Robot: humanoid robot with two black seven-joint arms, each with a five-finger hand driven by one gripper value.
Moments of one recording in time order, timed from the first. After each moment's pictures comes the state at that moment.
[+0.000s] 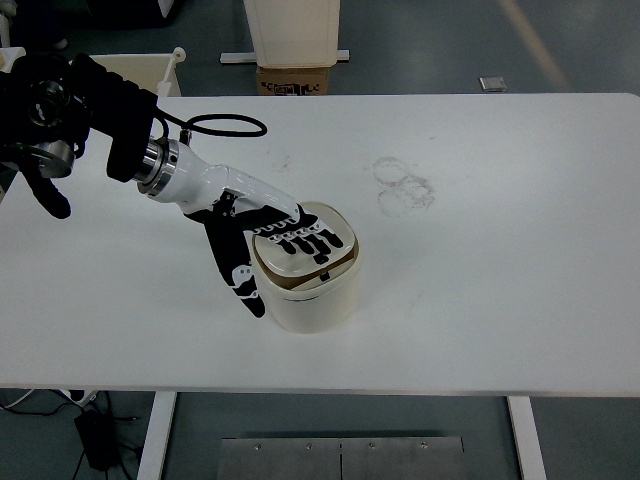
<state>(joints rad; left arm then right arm) -1.64 0.66 0.18 -1.54 0.37 -0.61 0.22 0.02 0.00 0.33 0.20 -0.15 0.03 0.07</state>
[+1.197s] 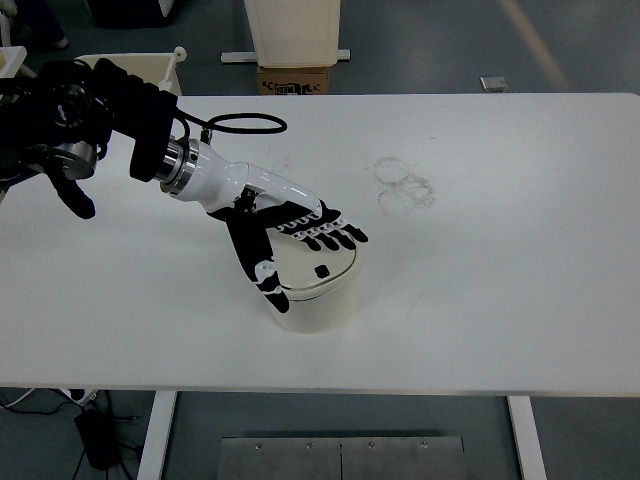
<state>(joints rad) -1.59 0.63 0.07 -1.49 0.37 -0.61 0.22 0.02 0.00 0.33 0.20 -0.14 0.03 0.07</state>
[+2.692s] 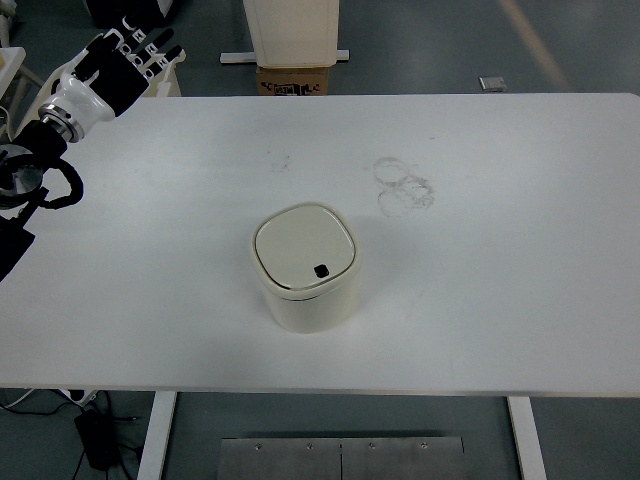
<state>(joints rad) -0.98 0.35 -0.77 -0.49 -0.28 -0.47 0.07 0.02 0.00 0.33 0.20 -0.15 0.03 0.07</state>
